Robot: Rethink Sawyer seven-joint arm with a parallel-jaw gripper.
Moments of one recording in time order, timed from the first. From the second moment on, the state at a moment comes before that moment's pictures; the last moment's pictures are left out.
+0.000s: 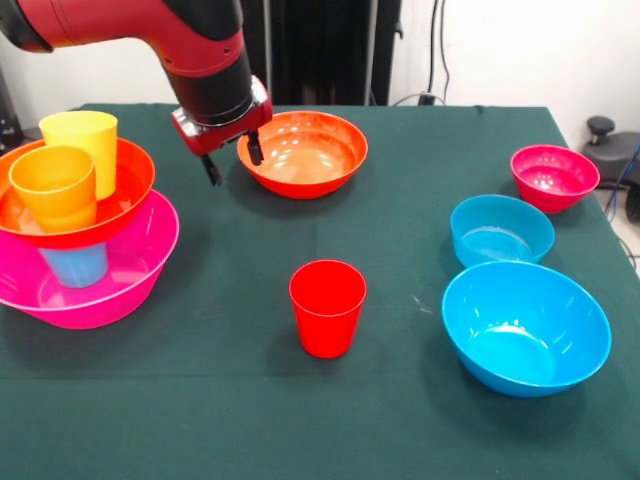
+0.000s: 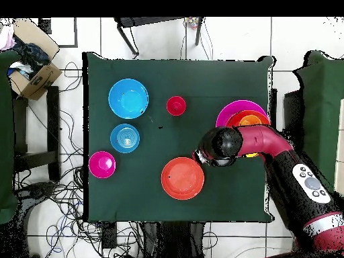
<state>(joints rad) -0.92 -0.47 0.70 1.66 -0.74 1.02 1.36</state>
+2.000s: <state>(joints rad) -0.94 -0.36 0.72 1.69 -0.80 0.93 1.36</state>
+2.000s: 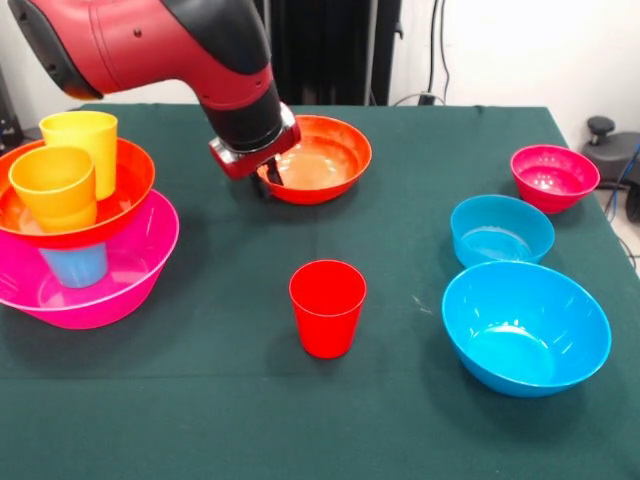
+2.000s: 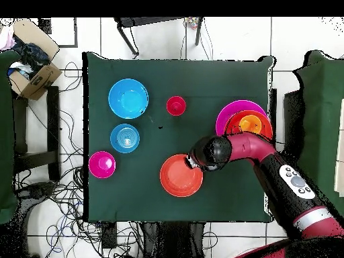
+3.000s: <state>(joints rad) -1.07 -0.57 0.83 1.75 -0.66 0.90 1.36</state>
